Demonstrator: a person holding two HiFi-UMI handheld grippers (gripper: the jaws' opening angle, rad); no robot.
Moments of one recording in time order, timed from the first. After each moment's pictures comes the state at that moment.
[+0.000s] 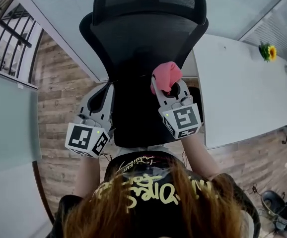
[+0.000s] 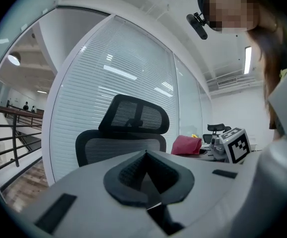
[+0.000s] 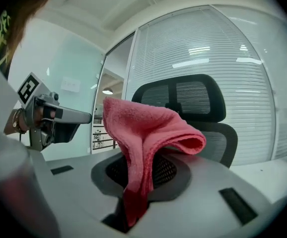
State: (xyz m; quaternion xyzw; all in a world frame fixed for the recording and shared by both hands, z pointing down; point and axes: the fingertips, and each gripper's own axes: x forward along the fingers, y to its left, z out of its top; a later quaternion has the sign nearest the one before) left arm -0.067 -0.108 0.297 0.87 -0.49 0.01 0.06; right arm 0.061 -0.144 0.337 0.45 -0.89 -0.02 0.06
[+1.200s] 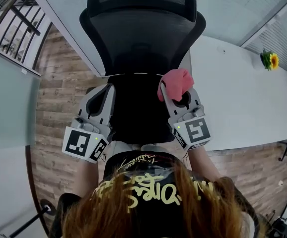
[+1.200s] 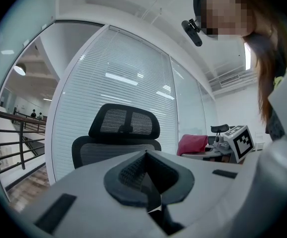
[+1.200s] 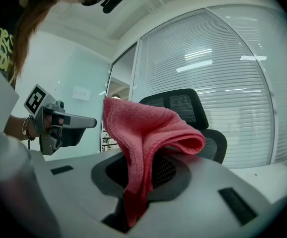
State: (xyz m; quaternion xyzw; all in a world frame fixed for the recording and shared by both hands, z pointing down) left arm -0.008 -0.060 0.276 0.85 -0.52 -0.01 0.03; right arm 0.132 -0.095 0.309 0.41 -0.91 -0.03 0.04
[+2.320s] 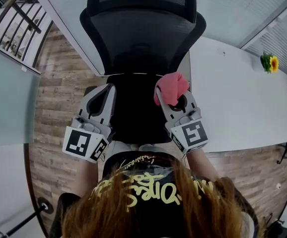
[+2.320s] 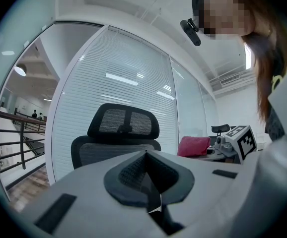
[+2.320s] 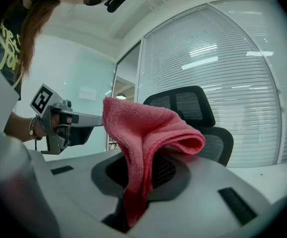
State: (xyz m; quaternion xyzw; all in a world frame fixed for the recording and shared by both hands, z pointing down) left arm -0.002 -0.061 0.276 0.85 -0.53 -0.01 0.02; right arm 0.123 -0.086 0.313 0.37 -0.93 -0.03 0.04
